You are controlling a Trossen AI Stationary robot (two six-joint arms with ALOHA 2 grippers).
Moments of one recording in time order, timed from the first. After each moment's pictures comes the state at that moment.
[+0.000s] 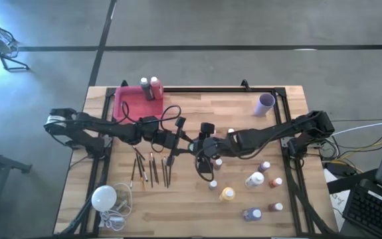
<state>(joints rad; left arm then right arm) 0.01 1.42 0.76 0.70 0.31 0.38 0.20 1.68 1.34 -0.36 0.38 -0.01</state>
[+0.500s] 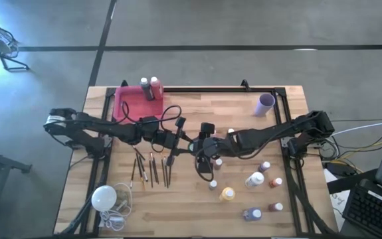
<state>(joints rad) 0.01 1.42 0.76 0.68 0.29 0.37 0.20 1.68 1.34 -0.36 0.38 0.01</state>
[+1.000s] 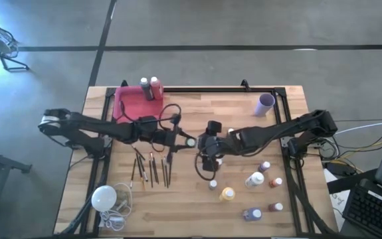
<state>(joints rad) 0.01 1.32 0.76 0.50 0.12 0.40 0.20 1.64 1.36 -0.57 0.40 0.13</state>
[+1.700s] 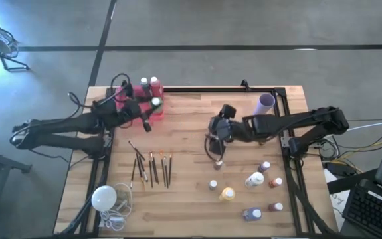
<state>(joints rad) 0.21 0.77 0.67 0.18 -0.31 0.37 0.08 1.49 1.30 -0.63 0.50 0.15</state>
